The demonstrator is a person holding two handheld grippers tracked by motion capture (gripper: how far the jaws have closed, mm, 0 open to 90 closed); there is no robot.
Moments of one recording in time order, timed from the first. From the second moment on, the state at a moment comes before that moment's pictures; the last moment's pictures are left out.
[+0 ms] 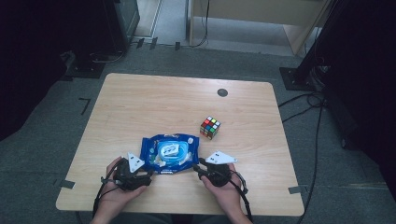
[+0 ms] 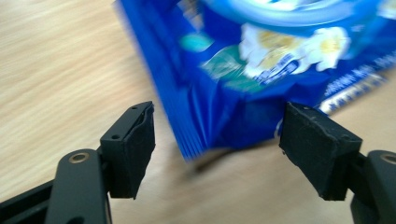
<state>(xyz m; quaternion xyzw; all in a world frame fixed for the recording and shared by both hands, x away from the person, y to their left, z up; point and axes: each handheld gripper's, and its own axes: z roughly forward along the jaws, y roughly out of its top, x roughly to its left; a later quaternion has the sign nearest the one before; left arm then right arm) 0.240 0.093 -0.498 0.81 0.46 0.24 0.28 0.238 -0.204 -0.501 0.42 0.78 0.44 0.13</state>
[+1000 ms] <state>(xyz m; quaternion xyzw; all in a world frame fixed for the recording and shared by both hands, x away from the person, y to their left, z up) 0.240 0.065 -0.503 0.80 0.46 0.24 0.28 0.237 -0.187 -0.502 0.39 0.79 0.46 0.10</state>
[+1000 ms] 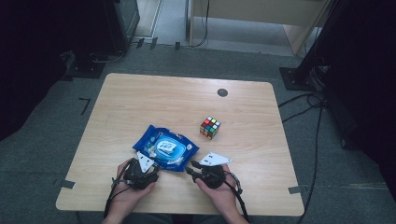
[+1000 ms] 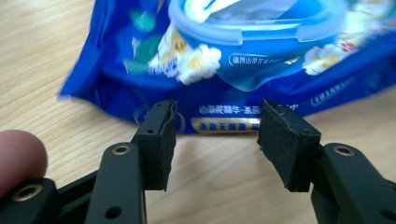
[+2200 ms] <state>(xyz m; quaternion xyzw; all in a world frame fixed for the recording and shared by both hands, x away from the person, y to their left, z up) 0.224 0.070 -0.491 0.79 0.46 0.24 0.32 0.263 -0.174 -0.511 0.40 0.78 0.46 0.13</state>
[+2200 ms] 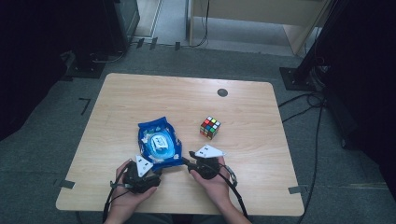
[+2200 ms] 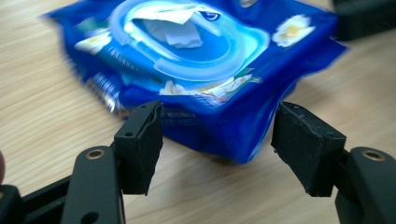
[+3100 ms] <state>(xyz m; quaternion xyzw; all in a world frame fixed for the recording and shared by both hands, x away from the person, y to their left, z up) 0.240 0.115 -0.509 0.77 0.48 0.21 0.36 0.343 -0.246 -0.487 0.45 0.74 0.44 0.25</state>
